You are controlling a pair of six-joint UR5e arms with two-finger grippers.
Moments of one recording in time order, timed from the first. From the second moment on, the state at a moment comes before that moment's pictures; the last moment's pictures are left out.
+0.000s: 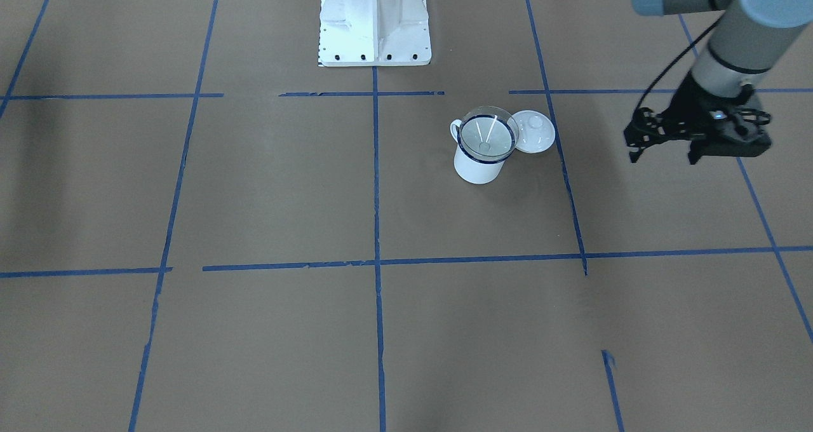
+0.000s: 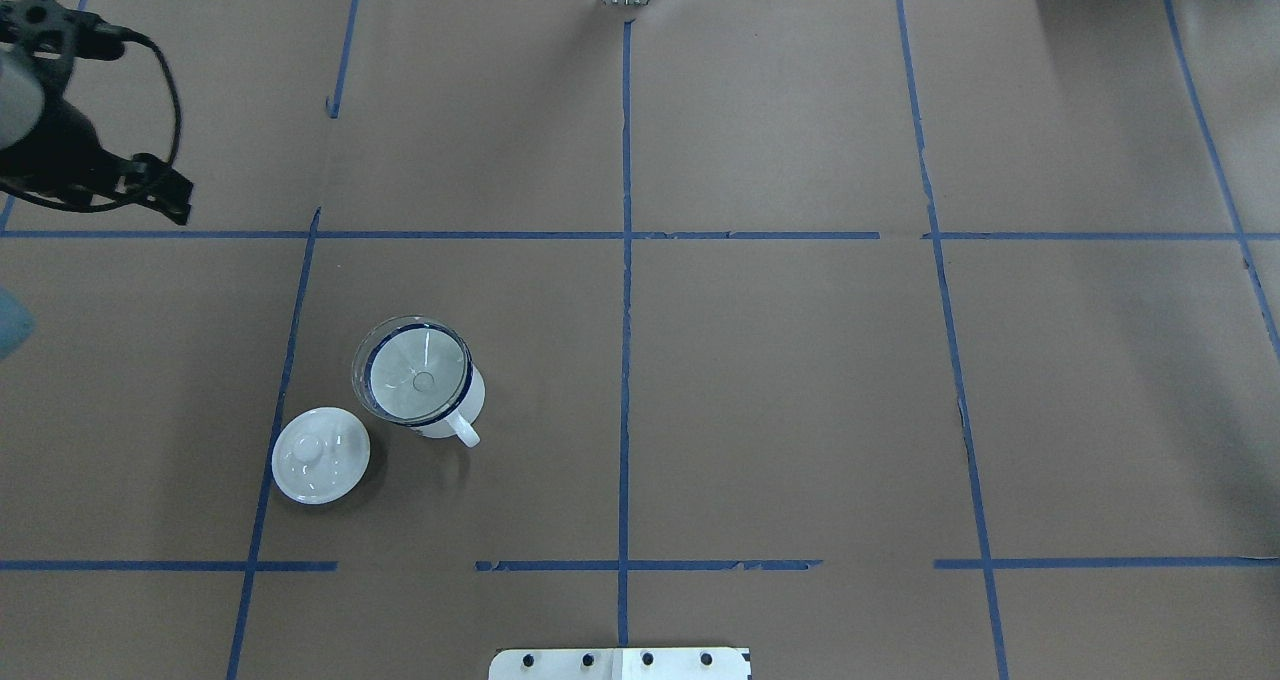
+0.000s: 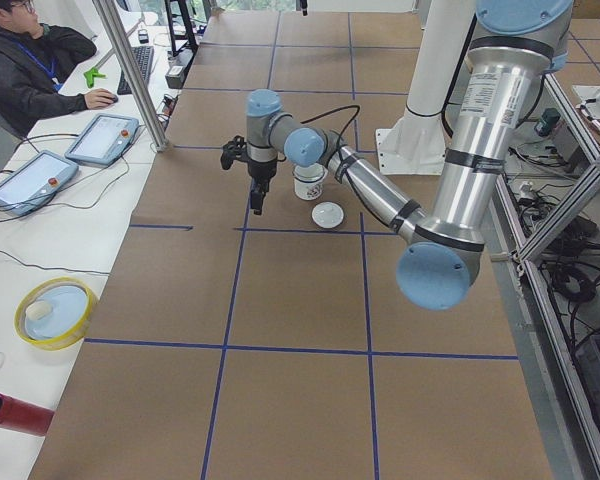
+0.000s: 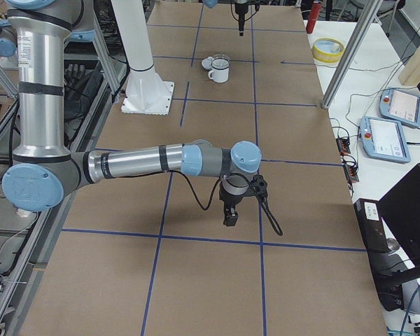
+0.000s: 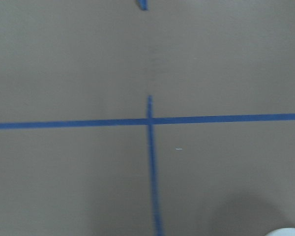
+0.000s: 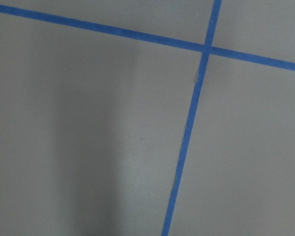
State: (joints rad) left arm -1.11 -1.74 -1.99 -1.46 -2.12 -0.48; right arm 1.45 -1.63 1.79 -1.79 2.31 -0.13
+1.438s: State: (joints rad) left arm -1.68 -1.48 -1.71 -1.50 -2.33 0.27; right arm 1.45 -1.63 1.79 -1.79 2.31 -0.13
